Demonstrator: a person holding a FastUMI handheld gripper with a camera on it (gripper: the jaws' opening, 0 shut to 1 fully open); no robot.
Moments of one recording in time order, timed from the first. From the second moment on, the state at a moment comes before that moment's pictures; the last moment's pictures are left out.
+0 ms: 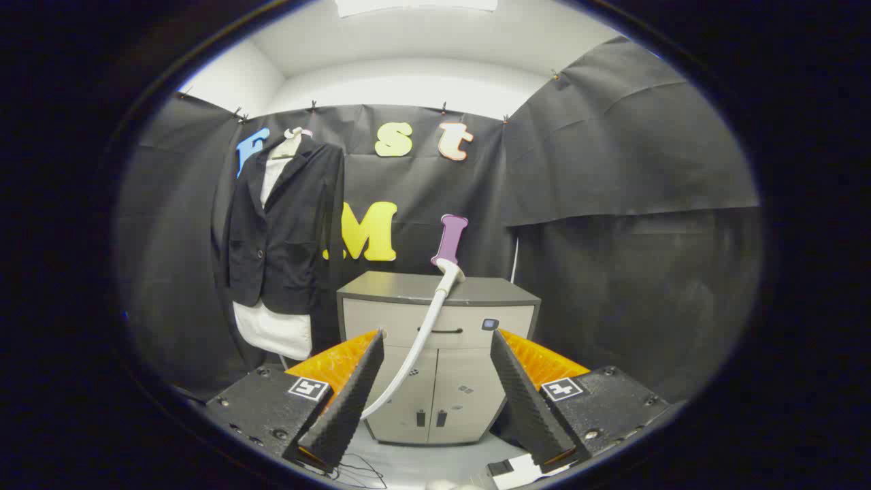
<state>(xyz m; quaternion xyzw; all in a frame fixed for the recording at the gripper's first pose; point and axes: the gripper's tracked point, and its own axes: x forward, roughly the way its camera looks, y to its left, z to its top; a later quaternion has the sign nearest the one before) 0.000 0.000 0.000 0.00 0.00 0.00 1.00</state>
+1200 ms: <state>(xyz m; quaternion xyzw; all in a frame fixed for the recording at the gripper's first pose) 0.049 -0.010 0.038 0.03 0.01 -0.03 1.00</state>
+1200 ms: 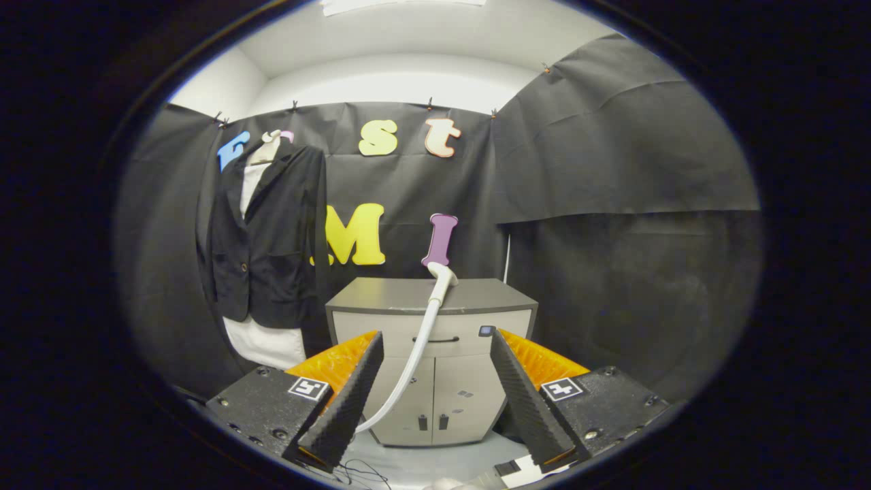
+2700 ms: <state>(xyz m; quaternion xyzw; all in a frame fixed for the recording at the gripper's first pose) 0.451 -0.034 0.014 0.03 0.17 0.10 0.98</state>
